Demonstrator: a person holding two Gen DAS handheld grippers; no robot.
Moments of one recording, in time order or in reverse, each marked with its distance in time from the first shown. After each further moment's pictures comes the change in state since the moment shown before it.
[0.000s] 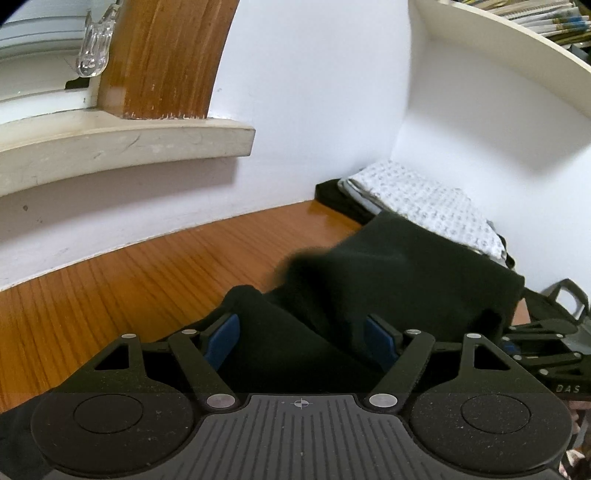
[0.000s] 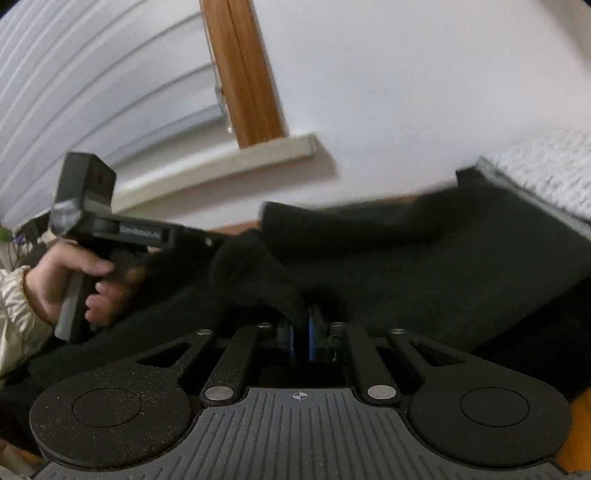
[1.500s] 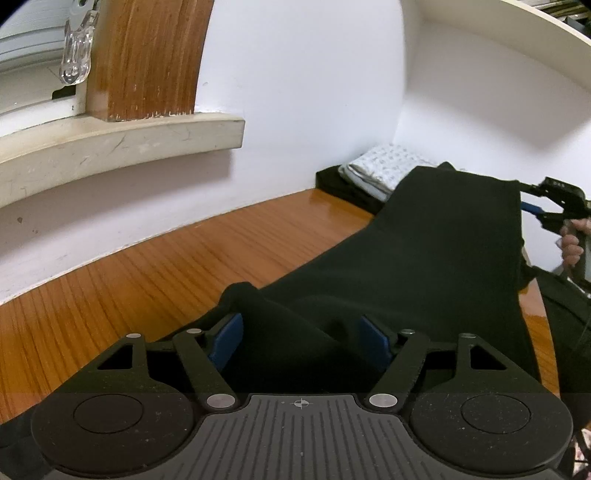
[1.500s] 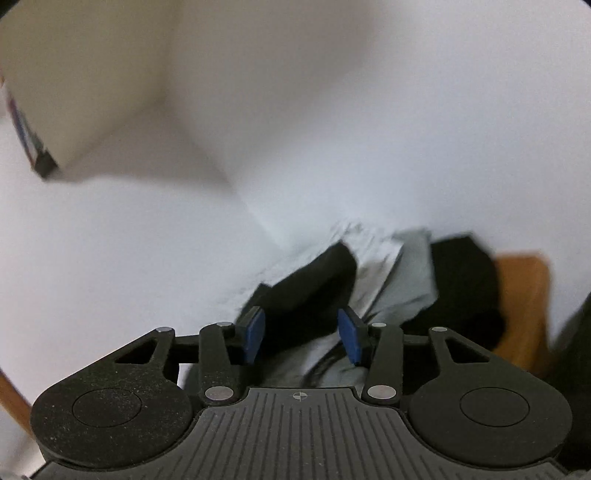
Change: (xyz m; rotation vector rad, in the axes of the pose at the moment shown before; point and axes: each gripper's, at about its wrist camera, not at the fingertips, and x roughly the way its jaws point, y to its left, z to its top) left arm 0.011 -0.010 0.000 0.063 0.043 0.034; right arm -0.124 -0.258 0.051 0.697 -0.489 -0.478
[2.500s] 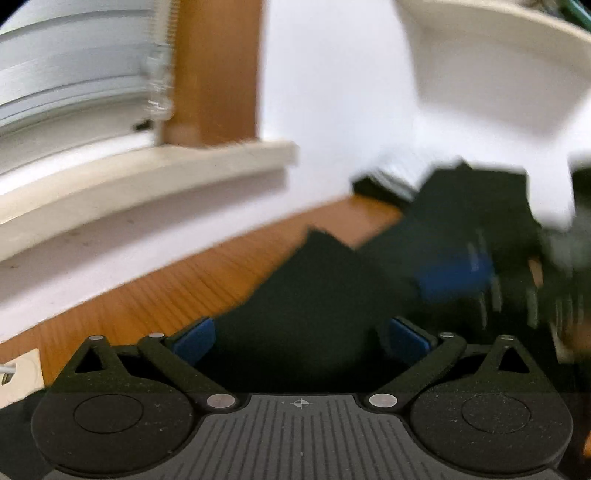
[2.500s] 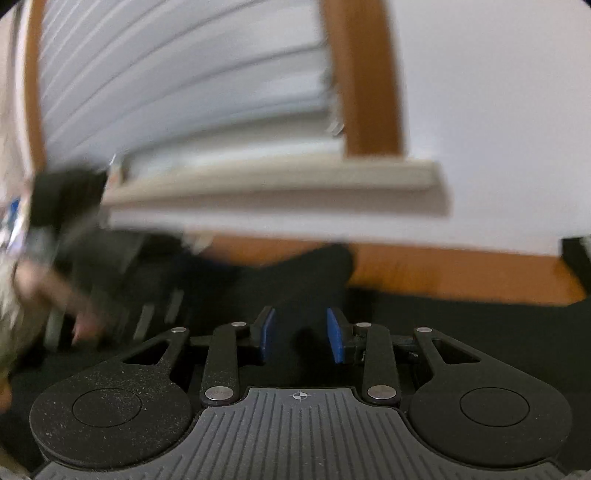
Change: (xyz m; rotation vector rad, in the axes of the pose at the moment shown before) left arm -0.081 0.018 -0.029 0.030 -0.077 0.131; right arm -0.059 0.258 -0.302 -0.939 0.641 0.628
